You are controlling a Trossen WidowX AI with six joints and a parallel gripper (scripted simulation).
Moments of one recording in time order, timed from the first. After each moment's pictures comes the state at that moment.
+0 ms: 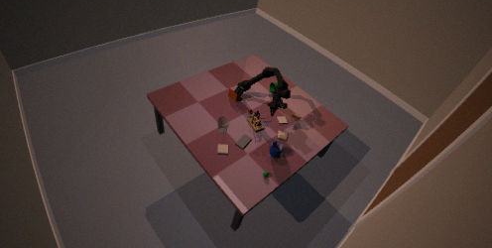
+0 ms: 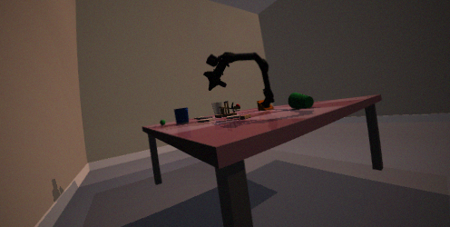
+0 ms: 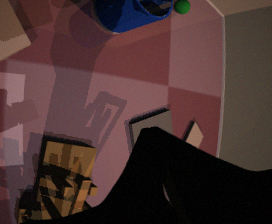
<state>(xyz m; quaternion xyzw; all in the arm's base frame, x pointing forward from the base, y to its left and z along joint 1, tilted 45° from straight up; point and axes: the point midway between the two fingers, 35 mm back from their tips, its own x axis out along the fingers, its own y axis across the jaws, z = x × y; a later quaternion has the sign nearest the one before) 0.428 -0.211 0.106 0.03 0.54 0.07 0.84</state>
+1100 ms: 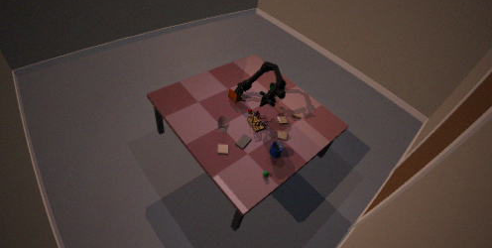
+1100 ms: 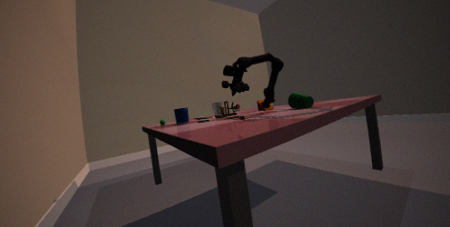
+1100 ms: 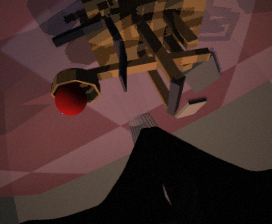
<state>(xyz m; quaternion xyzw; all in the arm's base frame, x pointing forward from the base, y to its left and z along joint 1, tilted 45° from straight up) 0.293 -0.120 0.096 -0.33 0.61 0.38 0.61</state>
